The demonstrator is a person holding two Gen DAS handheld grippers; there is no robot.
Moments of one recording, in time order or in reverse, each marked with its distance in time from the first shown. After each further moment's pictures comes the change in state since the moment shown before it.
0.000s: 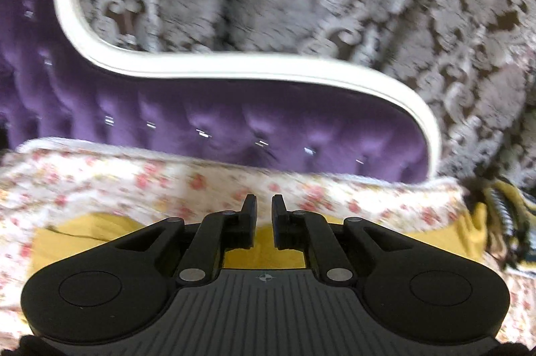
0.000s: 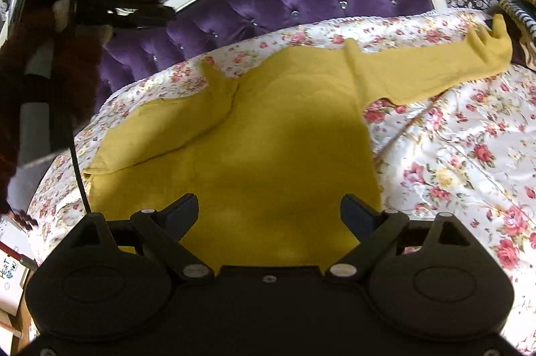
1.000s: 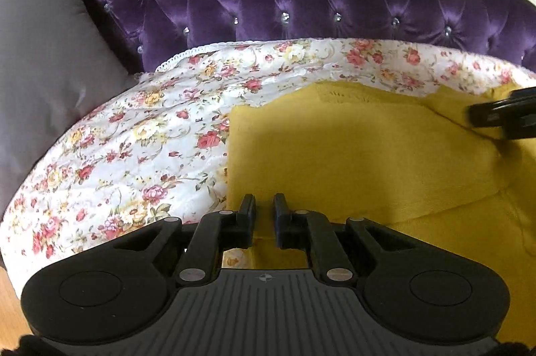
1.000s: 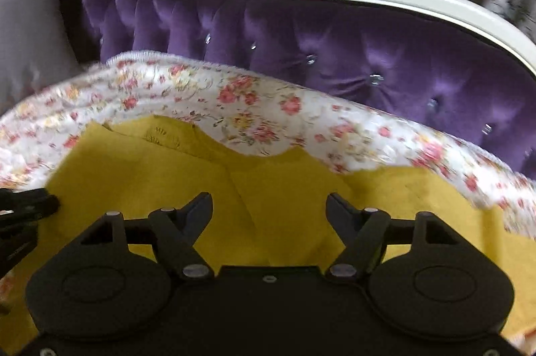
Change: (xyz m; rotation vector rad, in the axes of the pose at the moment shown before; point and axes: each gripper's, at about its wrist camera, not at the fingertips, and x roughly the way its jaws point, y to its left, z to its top) left arm -0.001 0.185 -0.121 0.026 0.142 0.416; right arm 0.179 0.136 0.087 -0.509 -0.026 -0.039
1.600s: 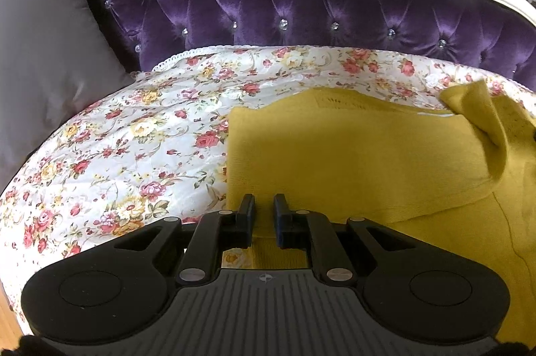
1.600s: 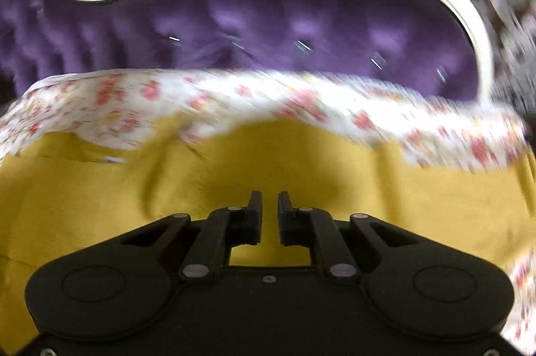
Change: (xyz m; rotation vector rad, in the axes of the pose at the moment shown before) left arm -0.003 0.005 -0.003 -0.024 -0.025 -0.041; right arm -0.020 -0.115 -0.038 0.302 0.073 -0.184
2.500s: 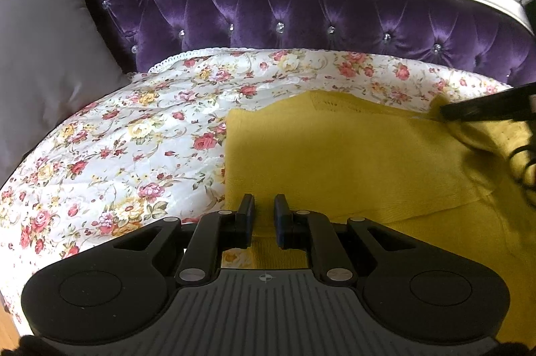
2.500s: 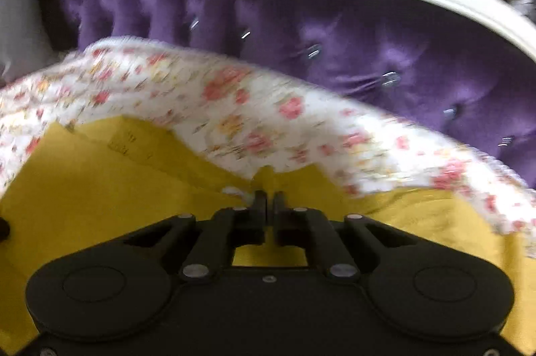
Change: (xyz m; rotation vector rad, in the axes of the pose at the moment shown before) left arm -0.004 0.002 0.001 -0.012 -0.010 -0.030; right arm 0.028 0.129 0.024 -0.297 -0.084 0.110
